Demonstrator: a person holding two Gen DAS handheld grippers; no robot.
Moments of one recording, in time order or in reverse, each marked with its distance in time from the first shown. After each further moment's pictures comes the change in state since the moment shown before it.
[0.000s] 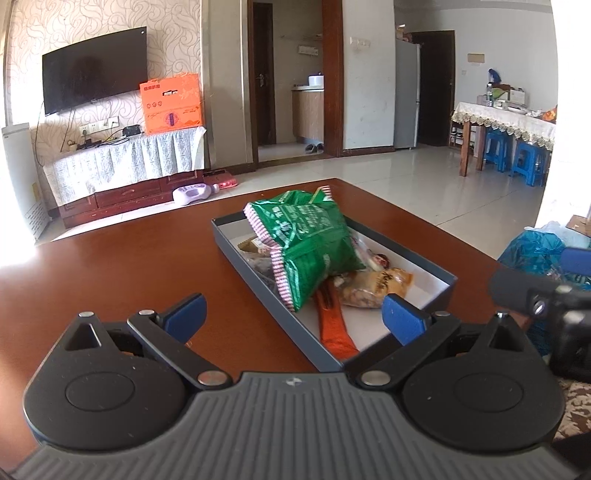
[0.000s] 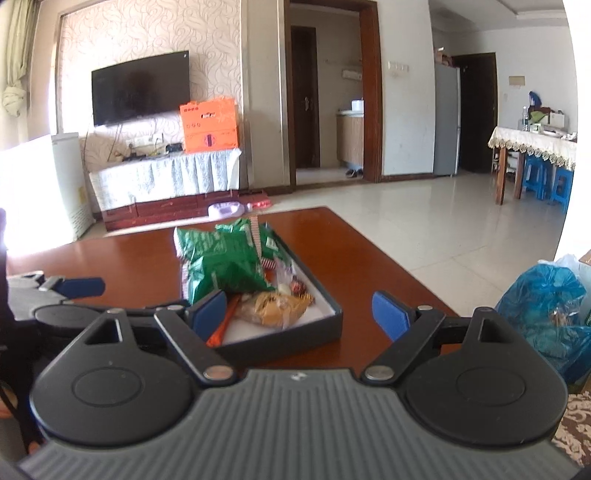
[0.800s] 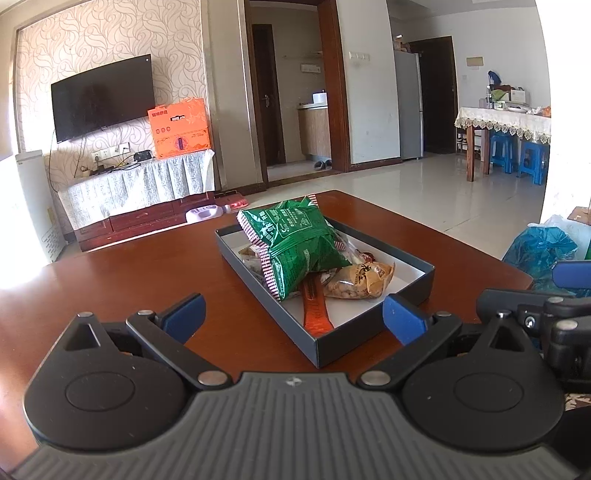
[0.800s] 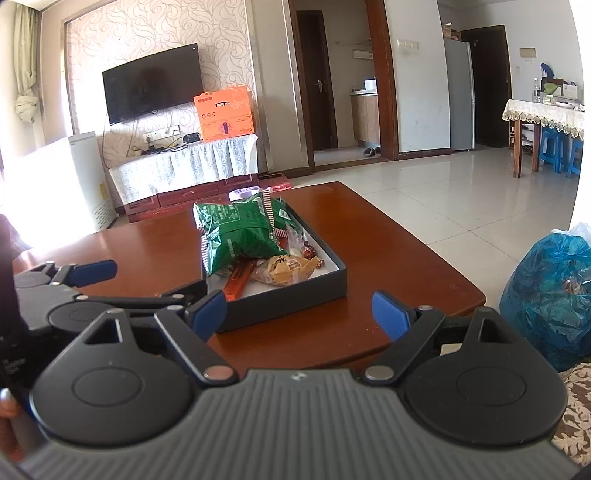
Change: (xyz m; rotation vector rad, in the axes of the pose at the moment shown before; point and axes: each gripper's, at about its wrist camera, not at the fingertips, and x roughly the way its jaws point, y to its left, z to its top) left arm -0.044 -0.030 -0.020 0.048 -0.064 0.058; right arm -0.030 -0.023 -0.022 0.059 0.046 0.081
